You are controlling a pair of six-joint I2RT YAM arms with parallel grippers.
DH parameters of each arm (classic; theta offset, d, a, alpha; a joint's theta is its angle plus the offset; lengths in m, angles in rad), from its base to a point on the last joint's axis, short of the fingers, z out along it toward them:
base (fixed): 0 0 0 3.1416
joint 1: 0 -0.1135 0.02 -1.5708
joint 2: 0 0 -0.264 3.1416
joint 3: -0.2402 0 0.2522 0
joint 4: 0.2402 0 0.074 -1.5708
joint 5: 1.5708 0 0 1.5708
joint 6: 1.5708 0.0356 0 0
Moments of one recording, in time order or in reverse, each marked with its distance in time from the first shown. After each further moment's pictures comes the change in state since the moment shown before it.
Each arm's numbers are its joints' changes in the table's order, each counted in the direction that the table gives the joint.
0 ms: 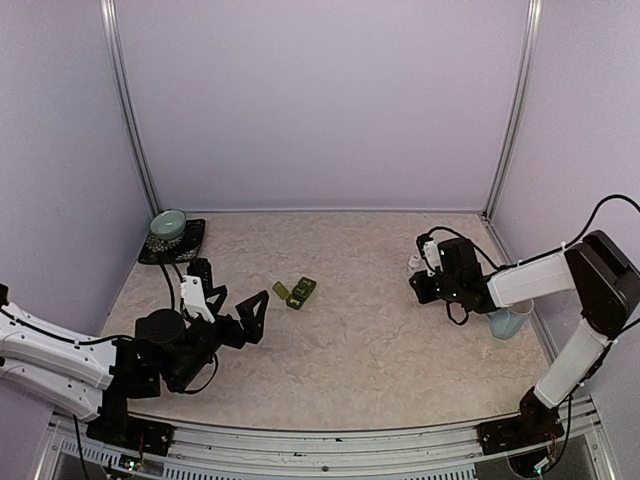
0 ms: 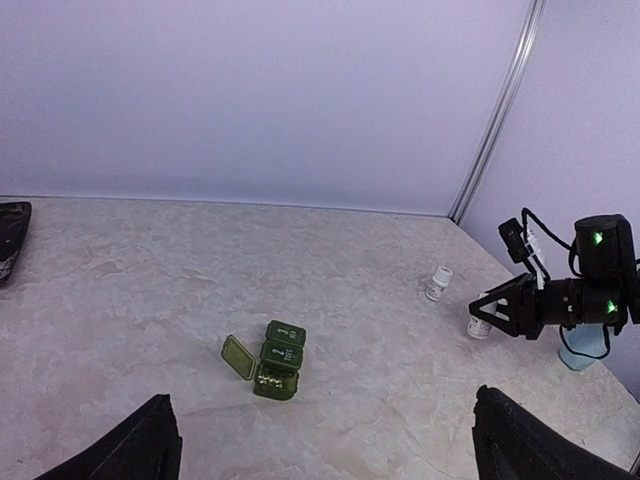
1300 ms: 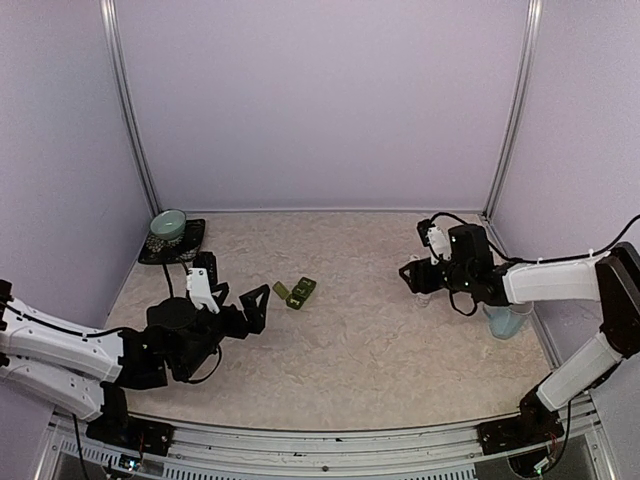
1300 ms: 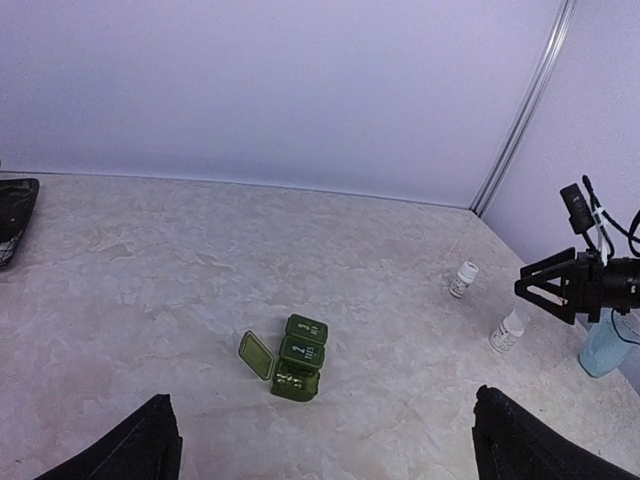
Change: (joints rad) left arm -0.082 -0.050 -0.029 0.044 0.059 -0.061; right arm 0.002 0.144 0.006 0.071 -0.150 0.024
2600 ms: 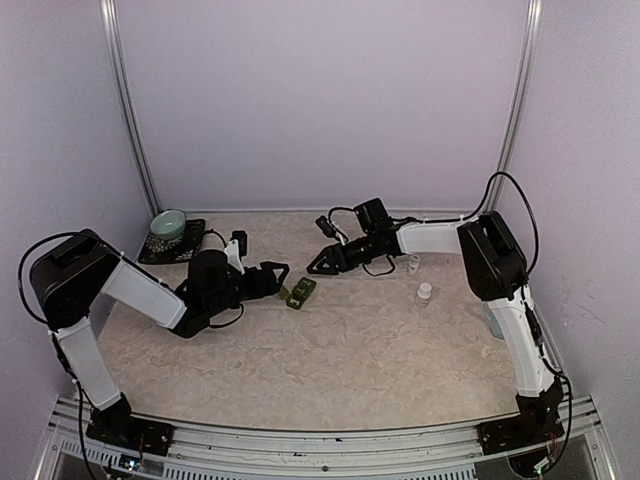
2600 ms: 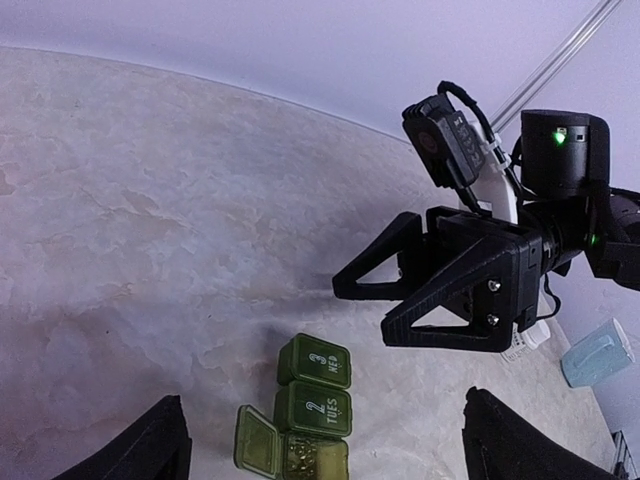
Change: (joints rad) left arm -0.529 -0.618 -0.263 -0.236 0.770 -0.171; right arm -0.095 -0.932 -1.133 0.385 -0.794 -0.004
